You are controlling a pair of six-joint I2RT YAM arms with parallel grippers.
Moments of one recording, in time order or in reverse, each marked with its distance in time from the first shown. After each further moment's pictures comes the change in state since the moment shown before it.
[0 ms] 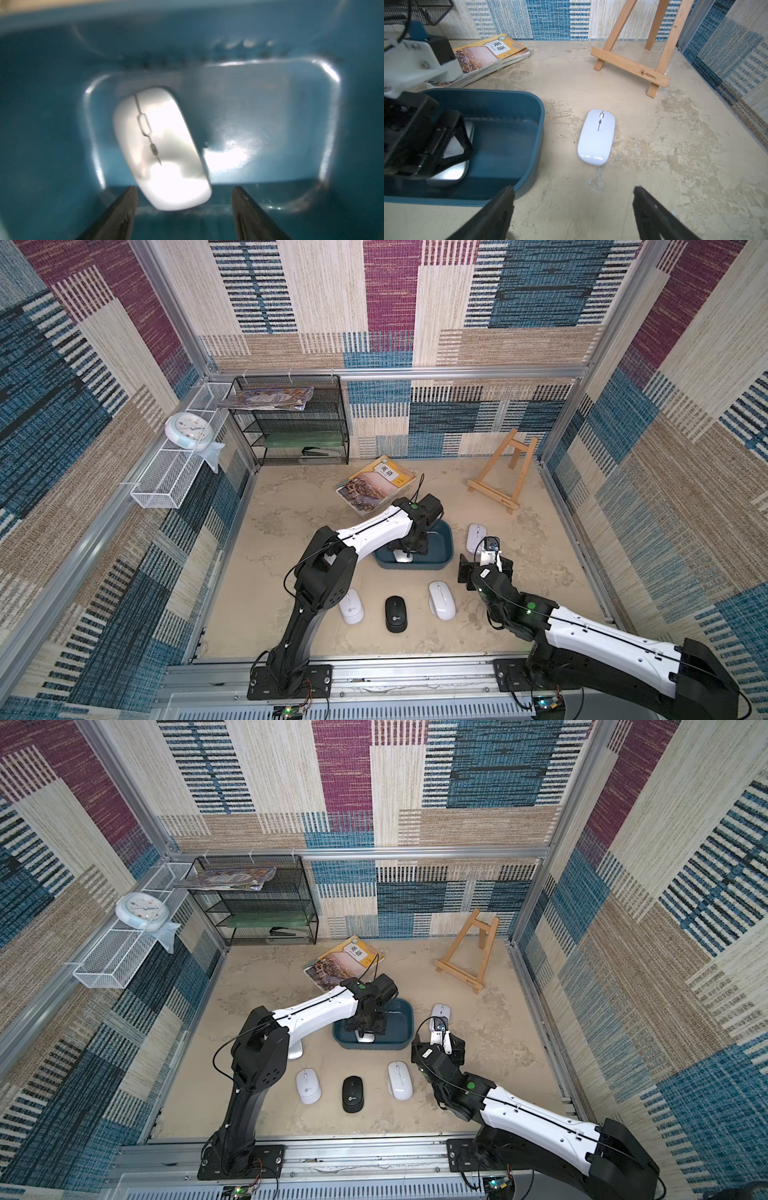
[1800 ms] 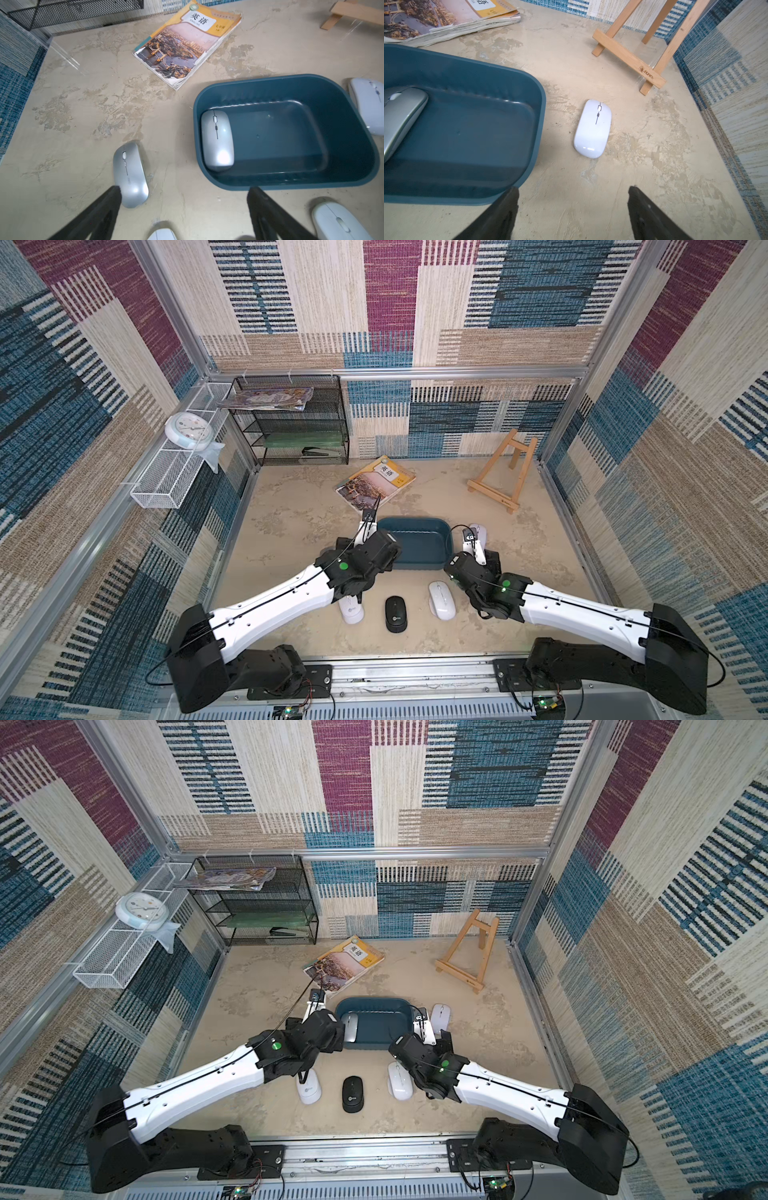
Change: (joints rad) left arm -0.116 -0.786 -0.709 0.348 -0.447 0.100; right arm 0.051 0.269 0.251 -0.274 0.068 0.044
